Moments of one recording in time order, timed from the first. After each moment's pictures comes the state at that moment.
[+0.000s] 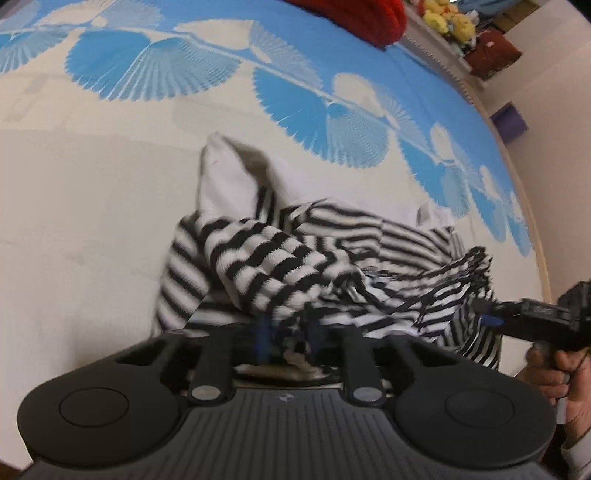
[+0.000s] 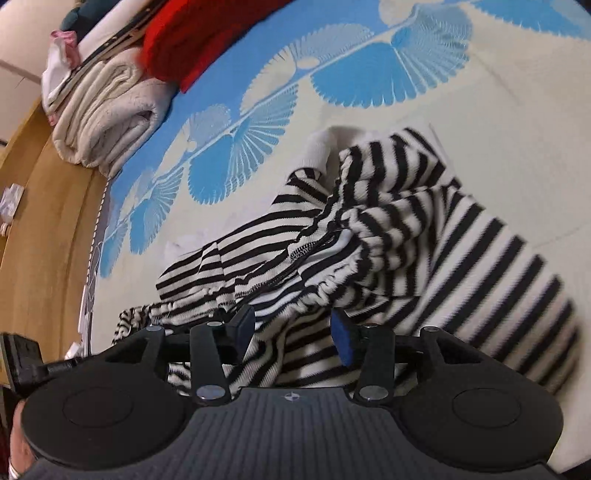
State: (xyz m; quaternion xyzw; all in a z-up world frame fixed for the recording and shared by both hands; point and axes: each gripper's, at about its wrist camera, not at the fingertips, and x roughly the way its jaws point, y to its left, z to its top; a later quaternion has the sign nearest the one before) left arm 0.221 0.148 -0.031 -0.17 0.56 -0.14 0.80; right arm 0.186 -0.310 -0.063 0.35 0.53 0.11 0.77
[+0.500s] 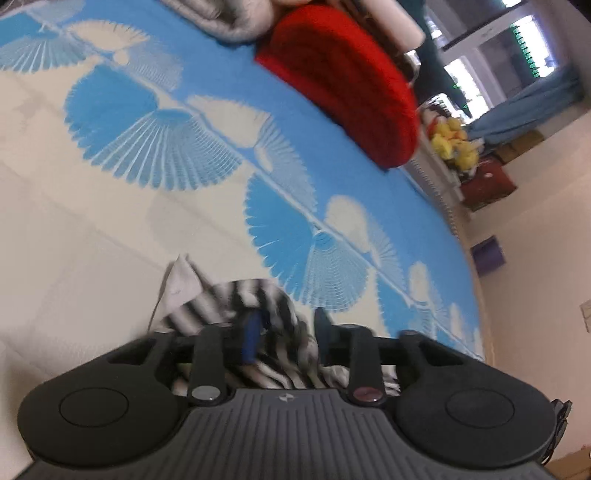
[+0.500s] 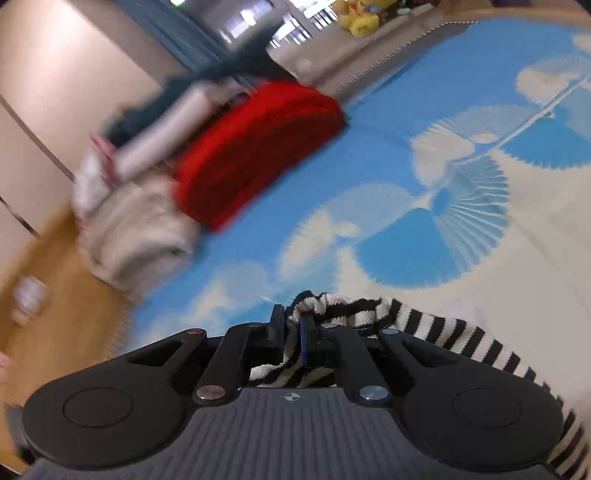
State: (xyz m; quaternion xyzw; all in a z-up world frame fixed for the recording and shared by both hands) left arm 0.284 0.158 -0.034 -0.33 0.44 -0.08 0.83; right arm 0.237 -0.310 -0.023 0.34 0.35 0.05 0.87
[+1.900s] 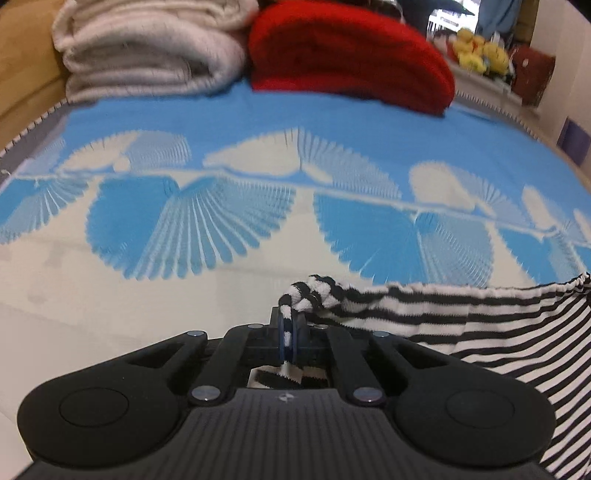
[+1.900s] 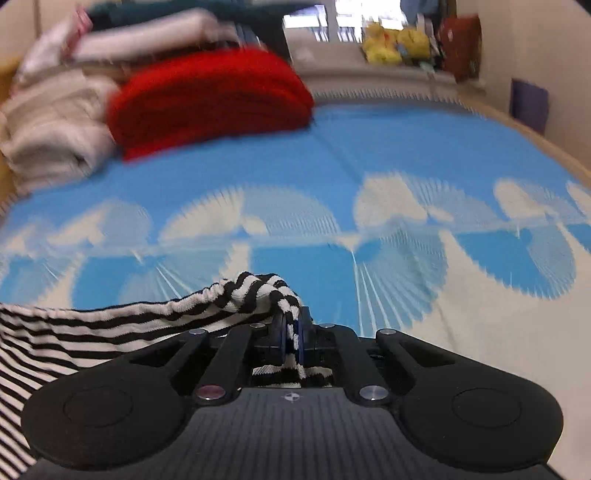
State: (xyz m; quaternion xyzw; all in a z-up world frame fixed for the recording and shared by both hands) left arm 0.336 0.122 -0.072 -0.02 0.43 -0.01 0.90; right arm 0.290 -0.296 -0.046 0.08 0.39 -0.04 0.92
